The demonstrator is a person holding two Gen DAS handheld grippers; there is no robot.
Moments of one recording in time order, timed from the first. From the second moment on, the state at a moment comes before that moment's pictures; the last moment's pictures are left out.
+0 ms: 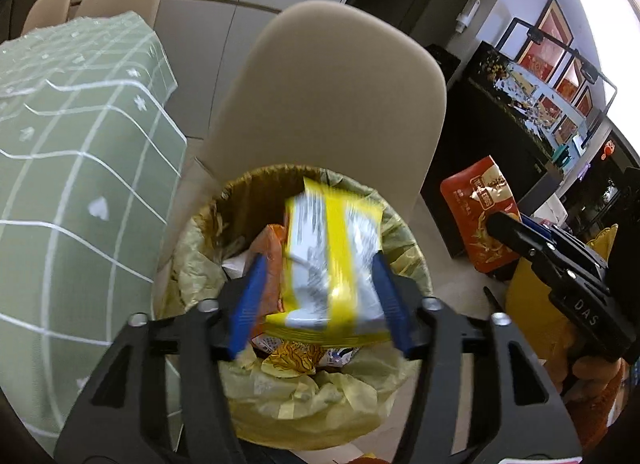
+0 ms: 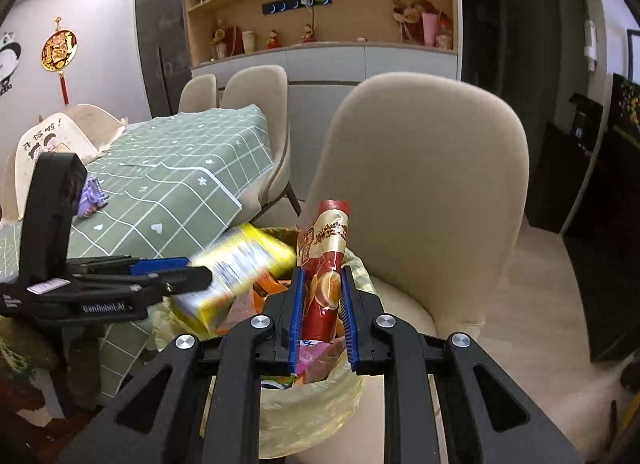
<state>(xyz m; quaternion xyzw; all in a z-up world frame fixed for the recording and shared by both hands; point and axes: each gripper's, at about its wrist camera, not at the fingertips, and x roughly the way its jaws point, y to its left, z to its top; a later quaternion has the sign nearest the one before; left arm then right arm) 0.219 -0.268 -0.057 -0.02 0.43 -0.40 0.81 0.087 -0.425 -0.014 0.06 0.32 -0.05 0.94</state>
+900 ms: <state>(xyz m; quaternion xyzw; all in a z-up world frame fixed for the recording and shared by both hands) 0.198 -0.144 0.011 -0.08 0.38 -0.36 0.85 0.166 -0.372 -0.100 0.07 0.43 -0.01 0.90</state>
